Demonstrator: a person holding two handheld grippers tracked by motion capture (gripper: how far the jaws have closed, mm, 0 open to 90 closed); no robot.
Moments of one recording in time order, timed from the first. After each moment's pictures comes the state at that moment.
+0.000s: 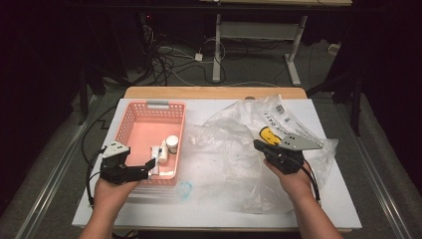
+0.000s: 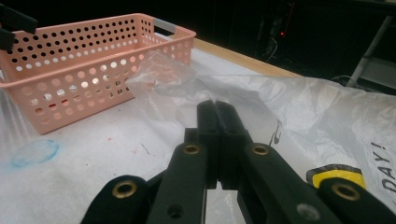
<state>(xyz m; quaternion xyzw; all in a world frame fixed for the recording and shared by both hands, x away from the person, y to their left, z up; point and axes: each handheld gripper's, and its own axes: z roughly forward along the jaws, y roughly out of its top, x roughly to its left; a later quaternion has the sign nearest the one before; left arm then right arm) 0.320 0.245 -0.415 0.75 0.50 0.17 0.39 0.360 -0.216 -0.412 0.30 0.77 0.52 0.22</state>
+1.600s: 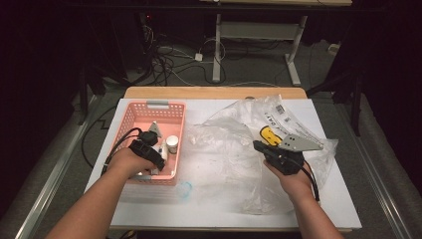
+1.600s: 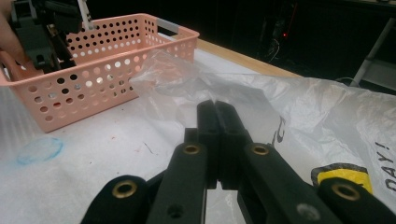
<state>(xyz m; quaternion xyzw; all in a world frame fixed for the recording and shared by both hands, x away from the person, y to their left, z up) 0.427 0.201 -0.444 0.84 0.54 -0.07 0.04 0.357 -0.216 -0.411 0.29 0.77 0.52 0.22</state>
